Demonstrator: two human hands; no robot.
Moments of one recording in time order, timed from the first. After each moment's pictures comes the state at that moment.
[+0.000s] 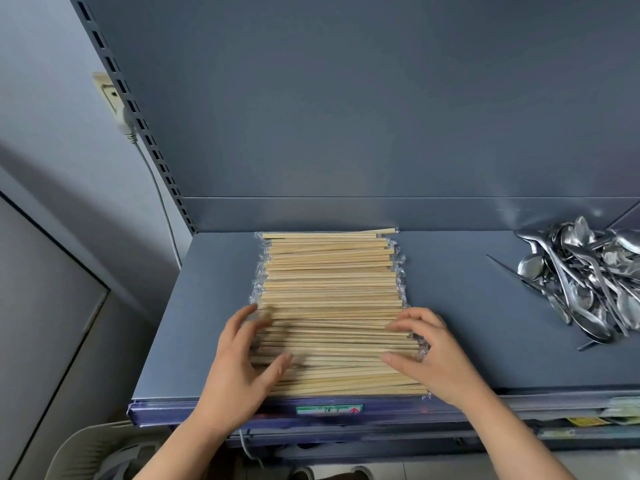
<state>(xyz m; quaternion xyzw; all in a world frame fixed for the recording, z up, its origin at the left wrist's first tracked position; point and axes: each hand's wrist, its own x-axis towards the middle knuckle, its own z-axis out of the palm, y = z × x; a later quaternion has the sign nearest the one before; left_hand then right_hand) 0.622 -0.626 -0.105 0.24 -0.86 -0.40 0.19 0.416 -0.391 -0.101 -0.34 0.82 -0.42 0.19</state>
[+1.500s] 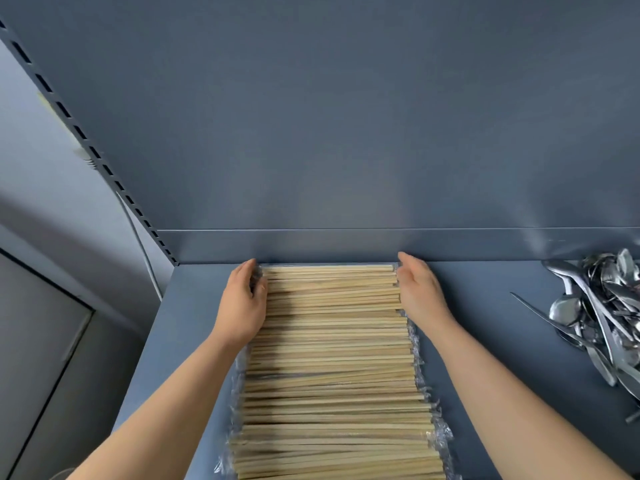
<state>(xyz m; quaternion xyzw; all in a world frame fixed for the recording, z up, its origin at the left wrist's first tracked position) 0.468 -0.726 -0.103 0.38 -0.83 -0.39 0.16 0.286 -0.516 -0.100 -0.18 0.87 -0.43 0.15</state>
